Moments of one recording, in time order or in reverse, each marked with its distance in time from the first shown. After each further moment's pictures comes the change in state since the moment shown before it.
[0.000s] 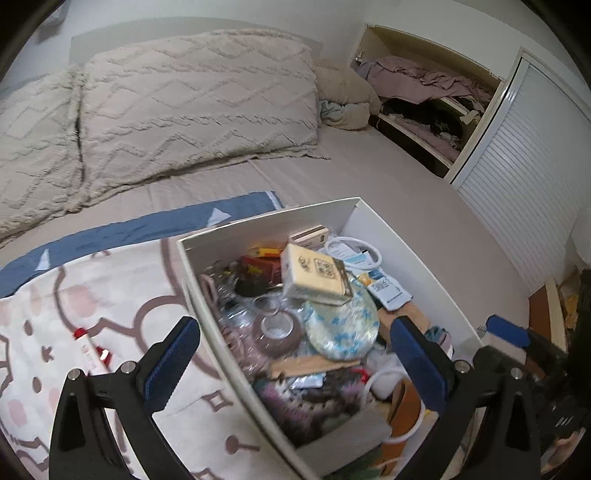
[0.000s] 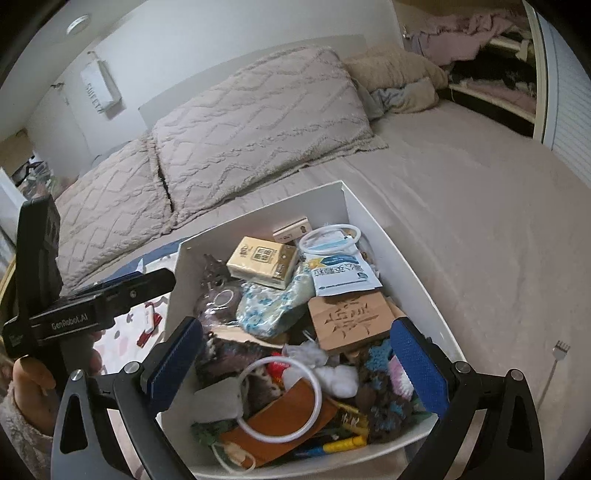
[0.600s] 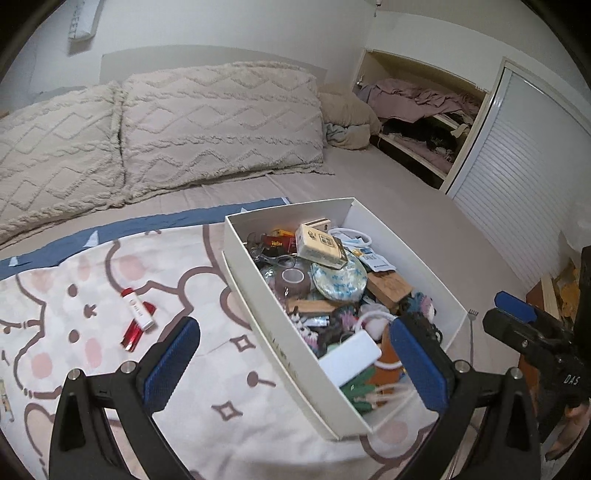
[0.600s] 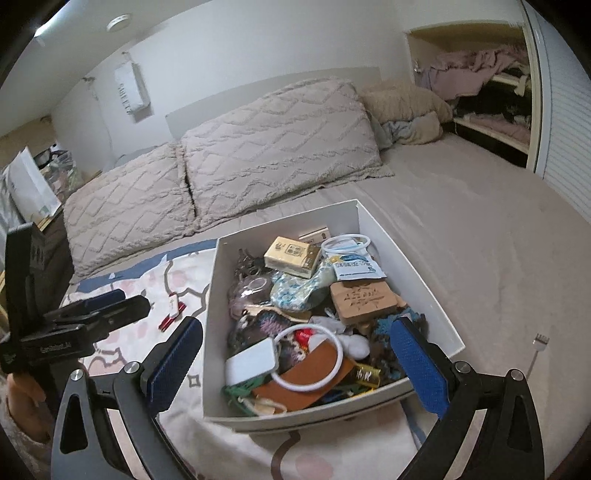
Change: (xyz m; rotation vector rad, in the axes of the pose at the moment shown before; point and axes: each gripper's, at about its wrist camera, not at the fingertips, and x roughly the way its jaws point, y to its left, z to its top) left arm -0.094 0.003 -0.067 0.002 -0.101 0.041; right arm -0.066 0.036 -0.042 -0.079 -0.100 -0.004
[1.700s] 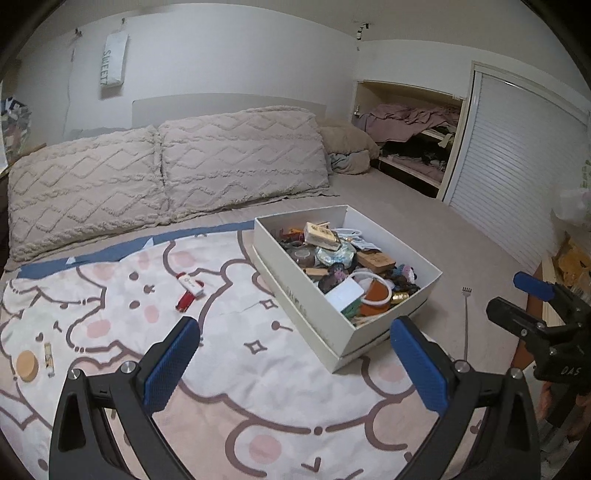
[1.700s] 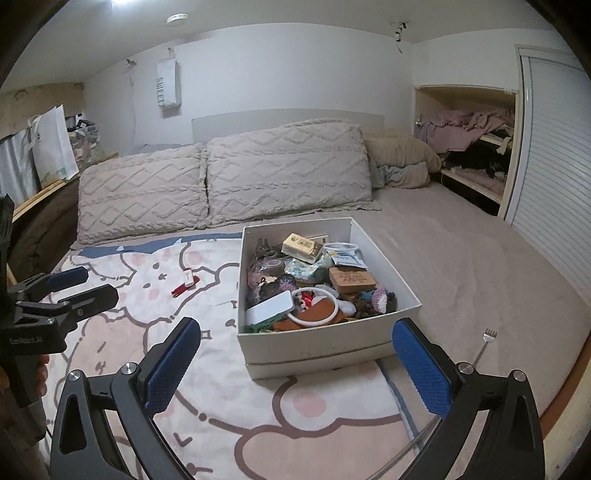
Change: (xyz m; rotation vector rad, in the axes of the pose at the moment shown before) left arm -0.125 -0.022 -0.099 0.061 -0.155 0.099; right arm -0.106 0.053 -0.080 -0.158 -0.126 -0.099
